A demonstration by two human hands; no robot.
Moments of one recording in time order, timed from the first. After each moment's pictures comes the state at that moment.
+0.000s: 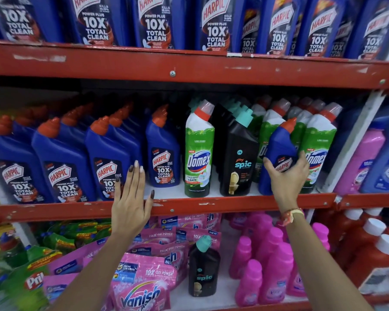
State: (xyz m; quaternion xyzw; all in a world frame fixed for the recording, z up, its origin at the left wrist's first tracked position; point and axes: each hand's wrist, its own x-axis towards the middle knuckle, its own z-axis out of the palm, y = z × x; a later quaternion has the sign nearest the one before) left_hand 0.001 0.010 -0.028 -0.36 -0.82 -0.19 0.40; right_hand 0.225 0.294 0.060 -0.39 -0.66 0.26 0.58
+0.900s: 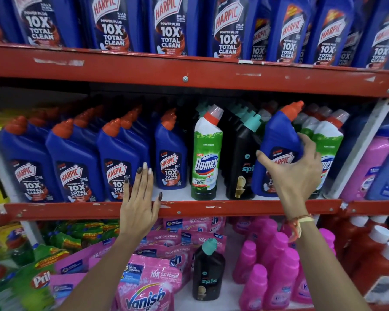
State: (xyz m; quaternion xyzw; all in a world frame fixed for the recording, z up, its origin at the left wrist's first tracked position) left_hand 0.001 0.011 -0.030 -0.36 -0.81 -0.19 0.42; right_hand 0.237 0.223 0.114 -0.39 -0.66 0.18 0.62
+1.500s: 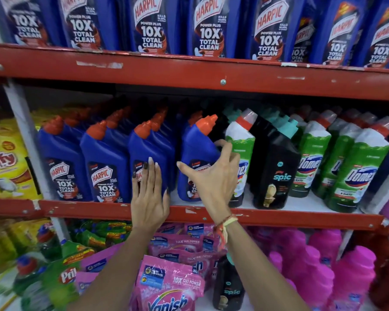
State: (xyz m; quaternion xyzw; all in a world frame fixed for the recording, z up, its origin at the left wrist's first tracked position) left_hand -0.034 -0.006 -0.024 -0.32 -0.79 -0.23 0.47; right_hand 0.101 0.085 0.100 -0.25 -0.75 0.29 0.53
